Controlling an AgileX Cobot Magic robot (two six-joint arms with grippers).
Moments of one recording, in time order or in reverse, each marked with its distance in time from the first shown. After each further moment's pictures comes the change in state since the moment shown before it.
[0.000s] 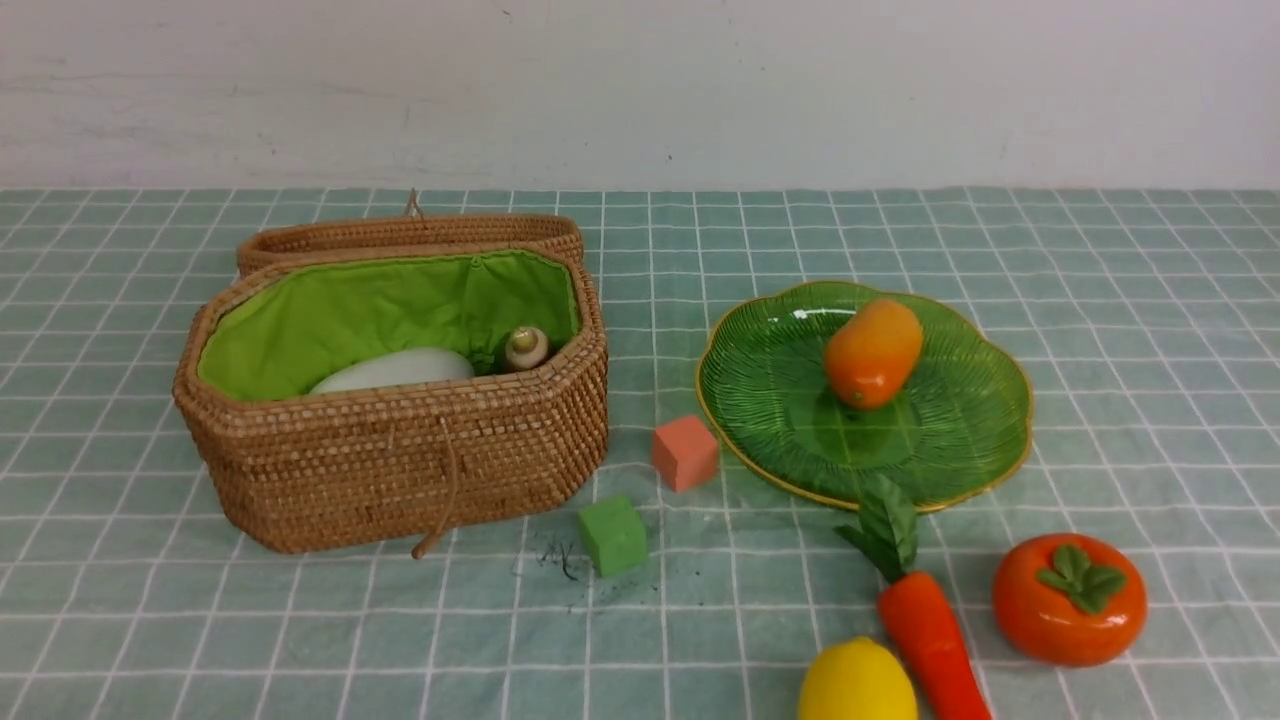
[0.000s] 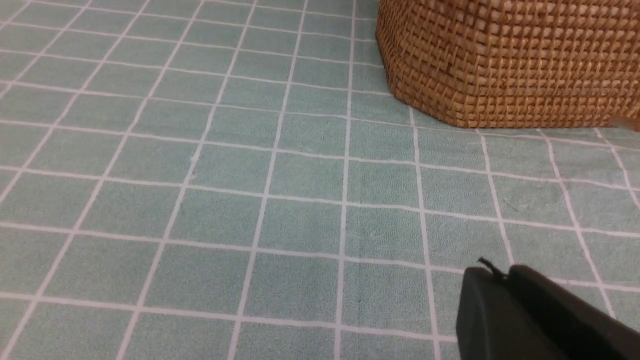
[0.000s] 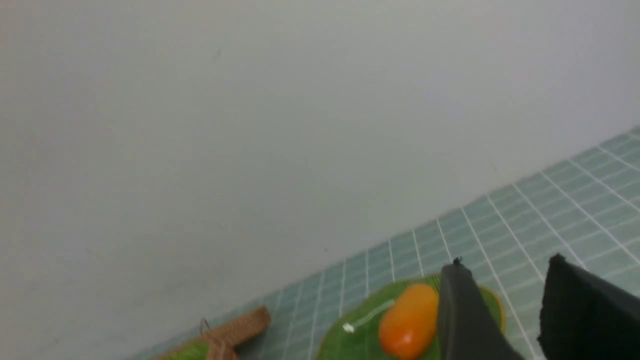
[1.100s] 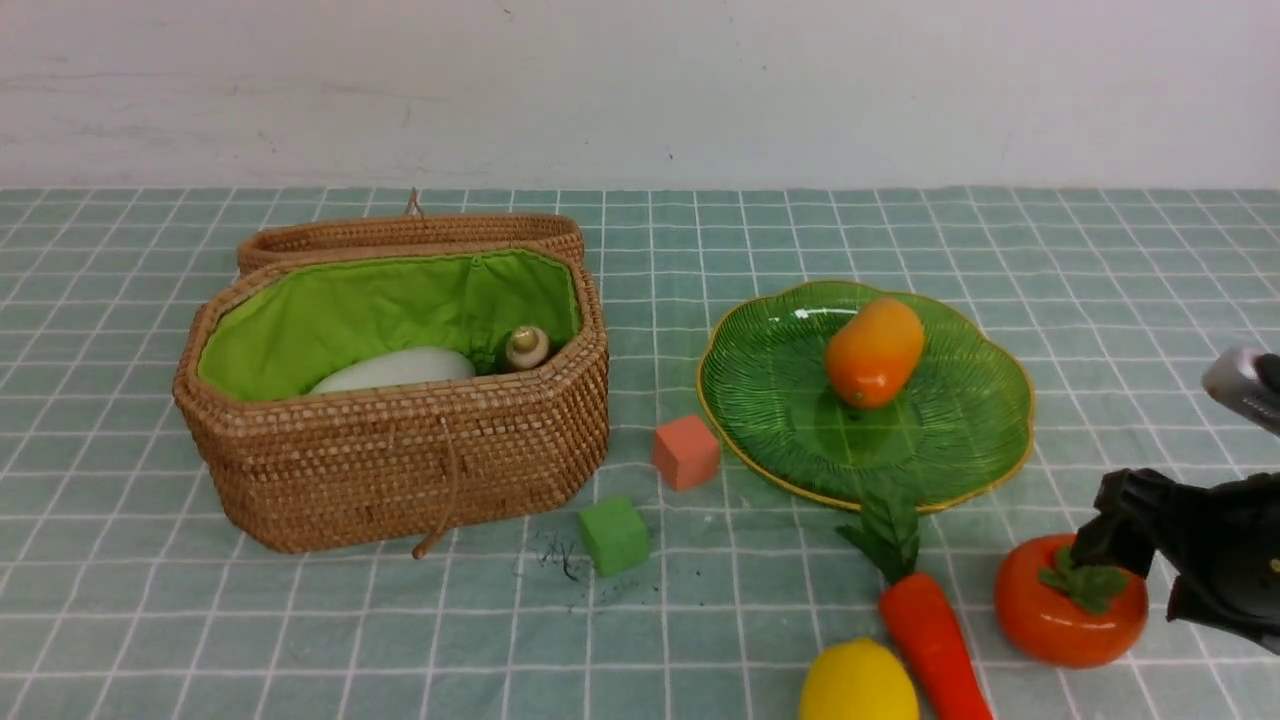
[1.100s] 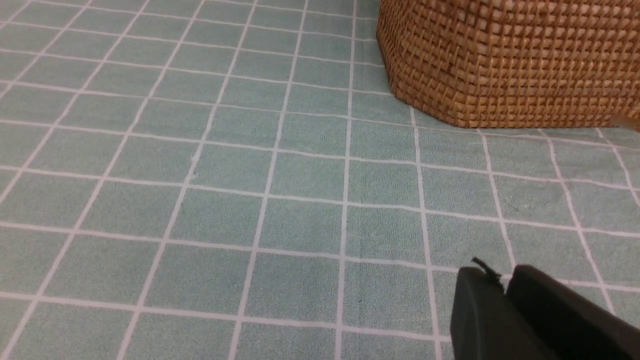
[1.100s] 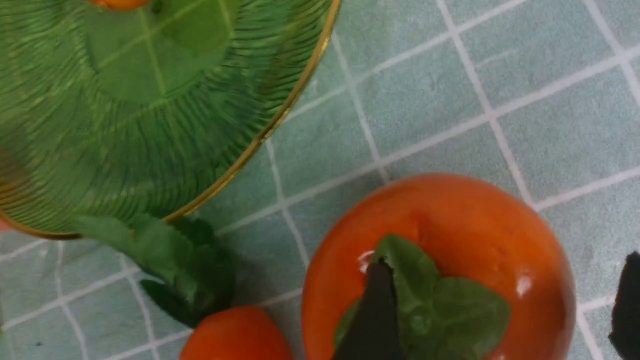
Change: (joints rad) right arm 0.000 1.240 -0.242 0.249 0.040 -0.235; left arm 0.000 0.000 0.000 0.000 0.000 0.000
